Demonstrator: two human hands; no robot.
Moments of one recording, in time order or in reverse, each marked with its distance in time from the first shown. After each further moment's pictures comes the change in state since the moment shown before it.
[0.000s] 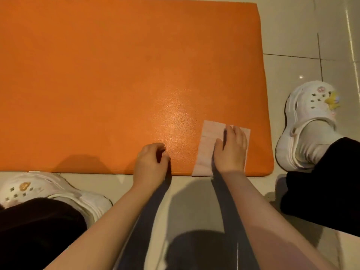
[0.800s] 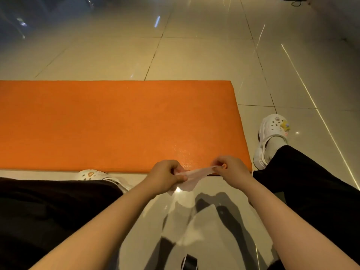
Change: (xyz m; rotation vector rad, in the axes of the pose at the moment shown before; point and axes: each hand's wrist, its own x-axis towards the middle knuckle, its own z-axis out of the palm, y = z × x) left_hand -0.185 0.058 -0.112 -0.077 -0.328 0.195; right_hand -0.160 -0.006 -0.130 0.075 -0.293 -0.340
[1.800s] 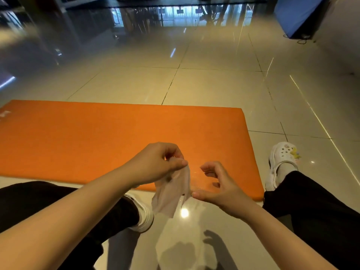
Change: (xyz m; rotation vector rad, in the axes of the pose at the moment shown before) left_hand -0.074 0.071 -0.100 0.138 0.180 0.277; right_hand -0.057 -0.090 0.001 0.410 -0.062 -0.302
